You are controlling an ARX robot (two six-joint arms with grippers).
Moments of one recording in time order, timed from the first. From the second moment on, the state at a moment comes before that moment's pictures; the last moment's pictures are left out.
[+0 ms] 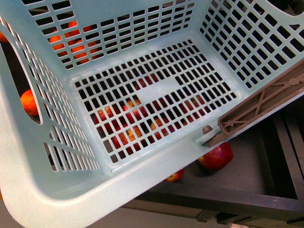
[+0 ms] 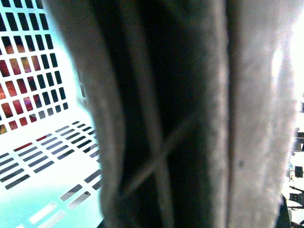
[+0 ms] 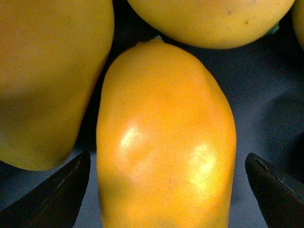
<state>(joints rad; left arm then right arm) -0.75 1.60 1.23 -0.10 0.05 -1.10 -0.57 2.65 1.34 0.35 -0.01 0.11</state>
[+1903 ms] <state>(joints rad) -0.75 1.60 1.23 -0.10 0.05 -1.10 -0.28 1.17 0.67 0.28 -0.37 0.21</state>
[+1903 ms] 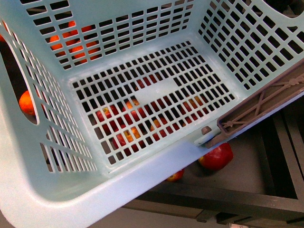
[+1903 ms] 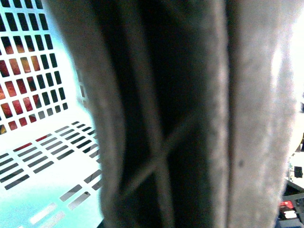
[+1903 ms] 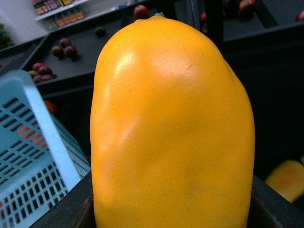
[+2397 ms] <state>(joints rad) -0.75 1.60 1.23 -0.10 0.05 -1.10 0.18 1.39 0.80 0.35 -0.07 0.24</state>
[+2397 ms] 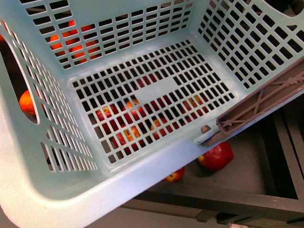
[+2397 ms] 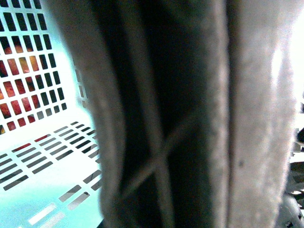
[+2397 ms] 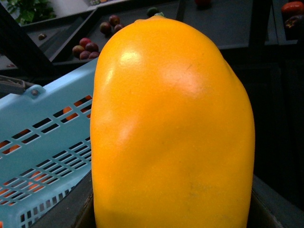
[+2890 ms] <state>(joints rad) -0.75 1.60 1.23 -0.10 0.05 -1.10 0.16 1.36 0.78 0.31 -0.09 0.29</state>
